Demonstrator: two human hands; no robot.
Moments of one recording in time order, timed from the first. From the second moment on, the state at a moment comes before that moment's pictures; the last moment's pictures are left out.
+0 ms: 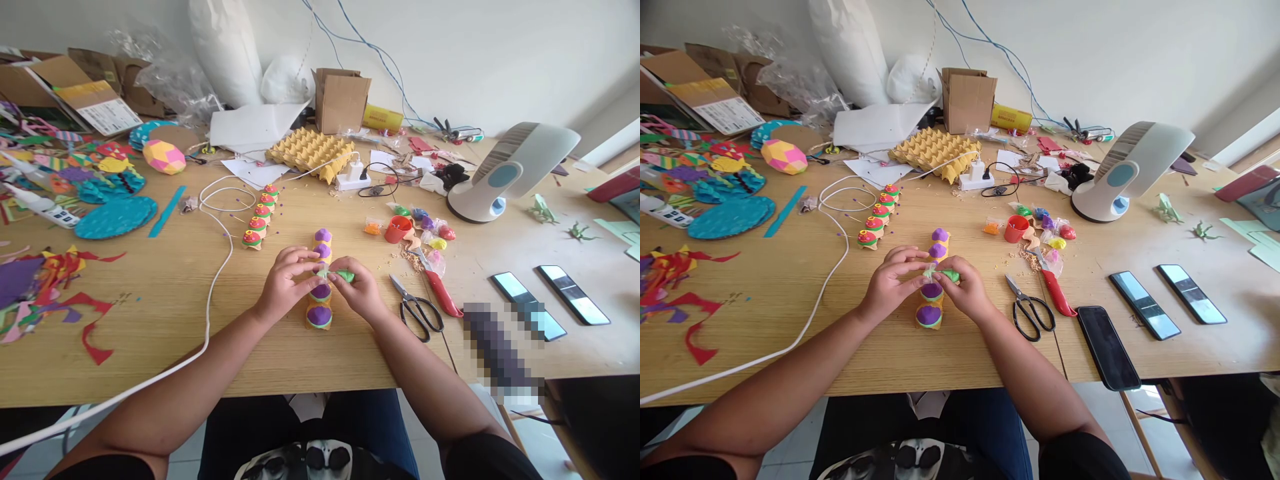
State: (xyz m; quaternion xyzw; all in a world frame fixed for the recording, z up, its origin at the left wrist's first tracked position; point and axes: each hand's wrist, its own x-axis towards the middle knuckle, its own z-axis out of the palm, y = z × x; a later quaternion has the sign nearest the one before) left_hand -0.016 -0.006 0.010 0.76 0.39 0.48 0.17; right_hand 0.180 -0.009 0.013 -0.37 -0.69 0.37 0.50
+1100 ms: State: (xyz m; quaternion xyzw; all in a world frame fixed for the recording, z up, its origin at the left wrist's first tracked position) left_hand -0.014 -0.008 0.014 0.77 0.39 0.49 0.11; right_hand 0.181 -0.010 0.016 -0.35 -0.69 0.40 0.50
